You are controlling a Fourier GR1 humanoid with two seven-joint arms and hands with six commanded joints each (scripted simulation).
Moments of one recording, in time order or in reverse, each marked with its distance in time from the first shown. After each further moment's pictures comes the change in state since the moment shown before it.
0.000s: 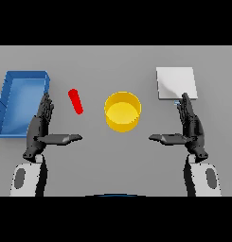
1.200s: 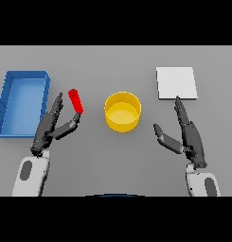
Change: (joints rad) left arm -0.075 0.056 -0.078 0.083 -0.157 -0.019 0.063; right arm 0.098 -0.060 0.129 -0.137 0.205 -0.008 -0.102
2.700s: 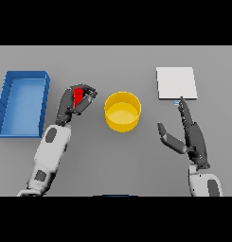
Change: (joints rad) left arm -0.438 -0.079 0.117 0.602 -0.059 0.170 -0.278; right arm 0.013 -0.003 -0.014 -0.026 -0.014 -0.003 0.020
